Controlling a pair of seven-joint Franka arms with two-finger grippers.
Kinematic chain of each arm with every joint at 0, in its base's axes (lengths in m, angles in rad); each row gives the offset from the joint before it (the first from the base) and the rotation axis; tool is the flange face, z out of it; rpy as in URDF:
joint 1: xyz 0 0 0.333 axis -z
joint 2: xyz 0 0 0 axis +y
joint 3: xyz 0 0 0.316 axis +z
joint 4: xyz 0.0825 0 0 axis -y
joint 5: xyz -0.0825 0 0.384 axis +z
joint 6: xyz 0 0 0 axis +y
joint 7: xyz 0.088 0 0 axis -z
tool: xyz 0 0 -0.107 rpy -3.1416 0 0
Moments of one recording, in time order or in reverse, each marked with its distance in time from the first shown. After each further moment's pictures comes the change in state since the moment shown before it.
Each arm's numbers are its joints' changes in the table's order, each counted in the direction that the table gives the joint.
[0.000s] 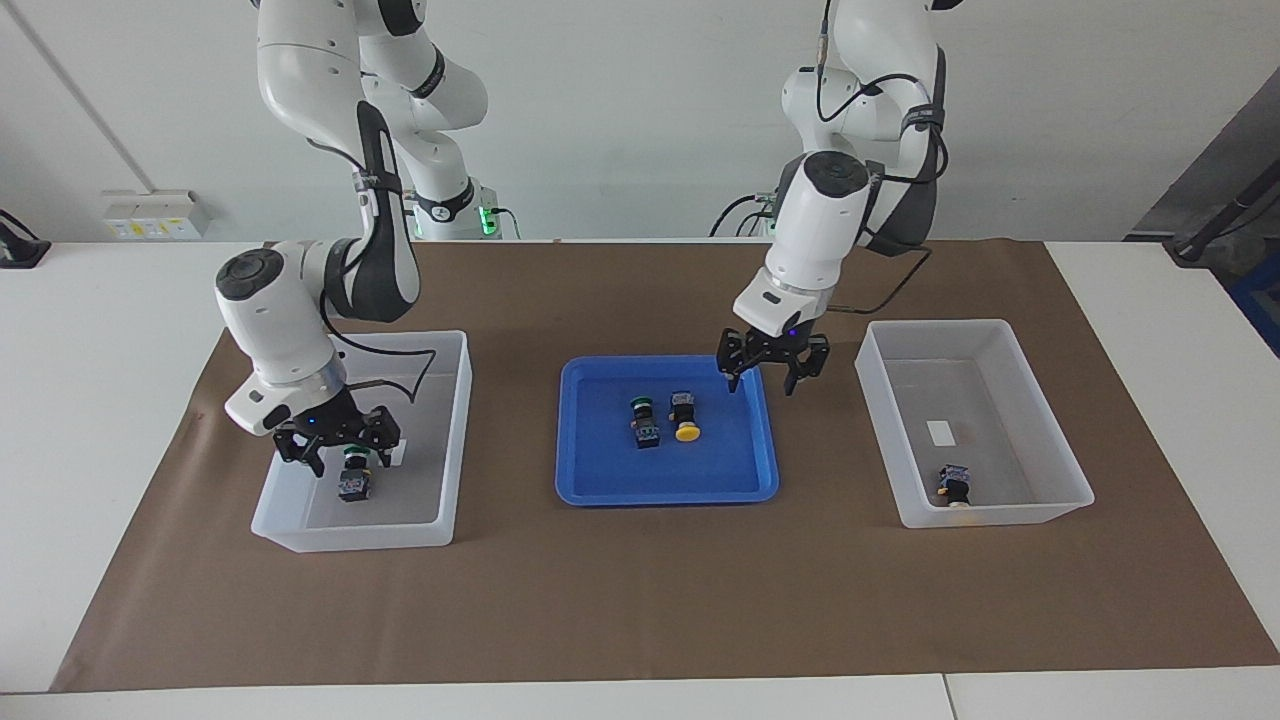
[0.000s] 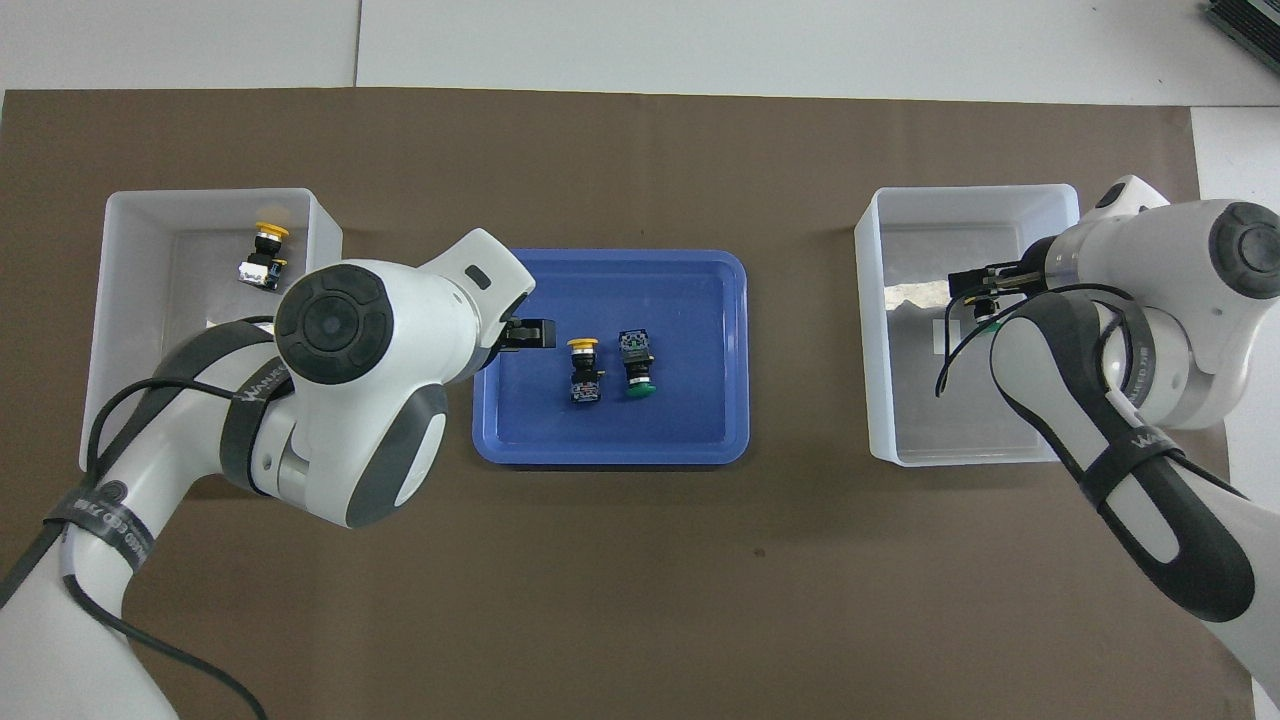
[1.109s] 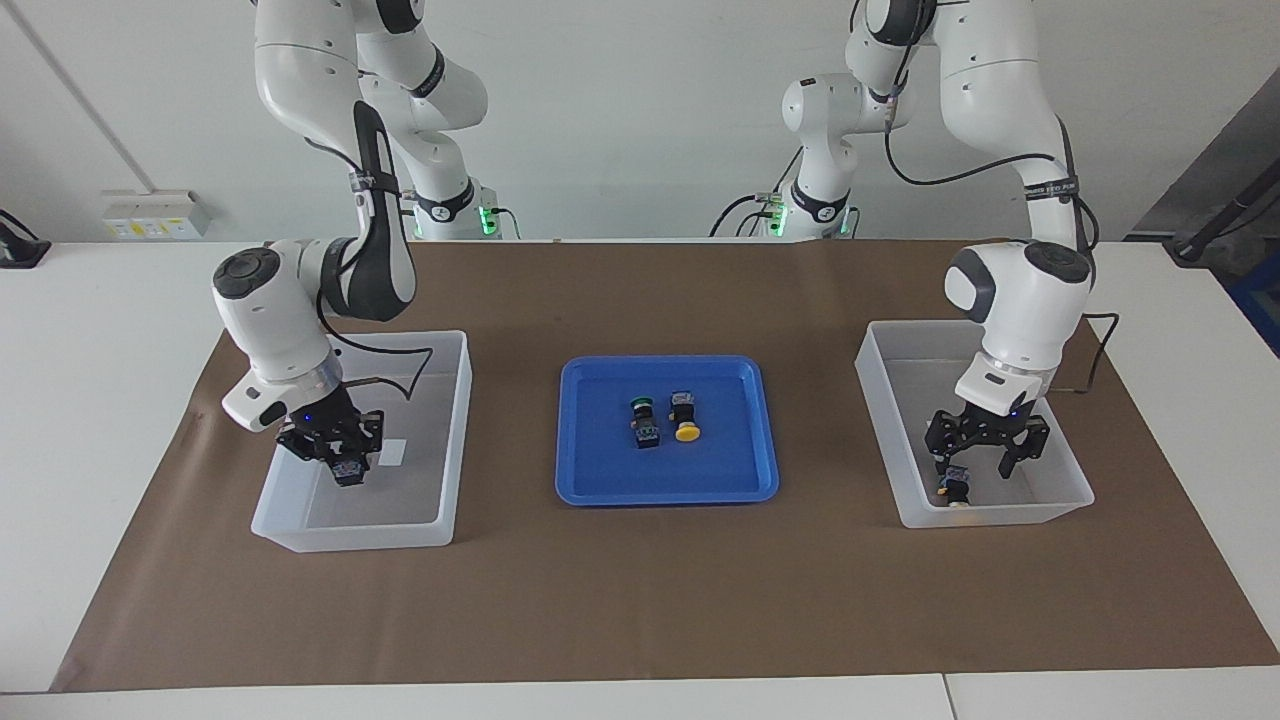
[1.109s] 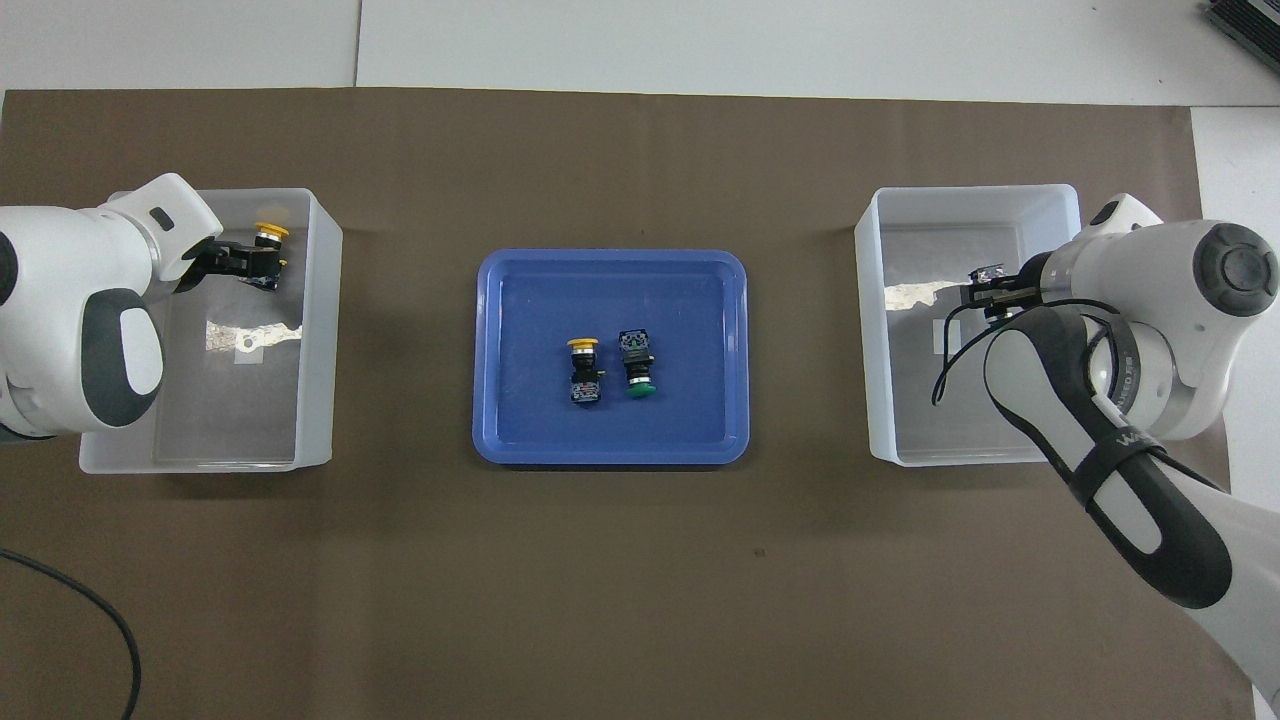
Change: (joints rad) left arm -0.496 0.096 0.025 0.010 0.000 -0.221 0.662; right arm 0.009 0.057 -0.007 -0.060 0.000 -0.116 -0.032
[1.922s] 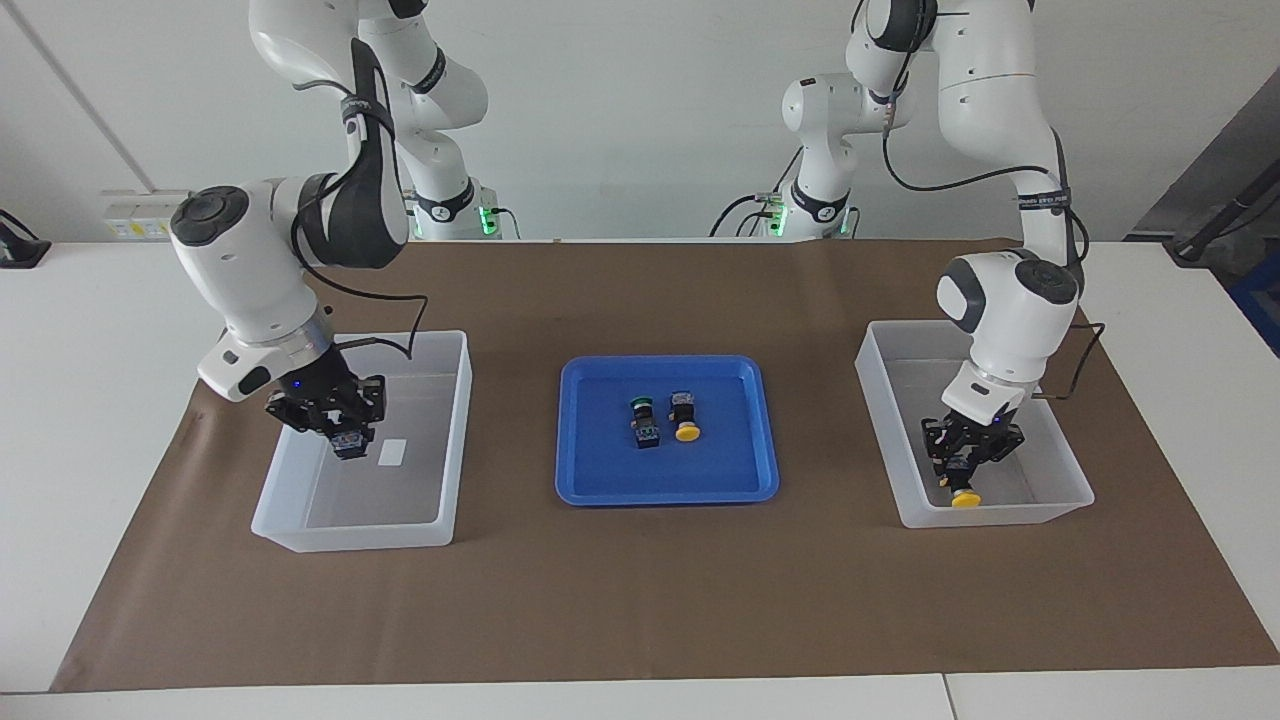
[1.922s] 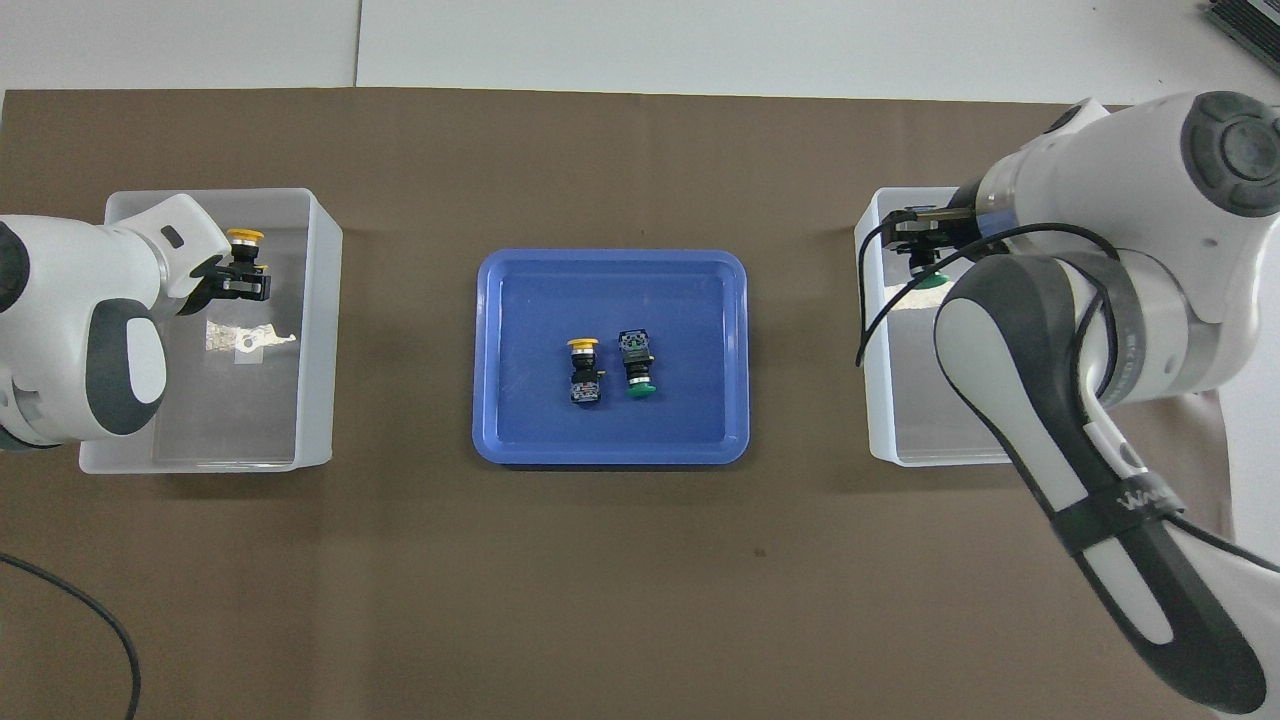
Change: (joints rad) left arm -0.001 0.096 0.005 -0.032 0.000 -0.072 0.004; right arm -0.018 -0.084 -0.006 0.173 0.000 0.312 0.027
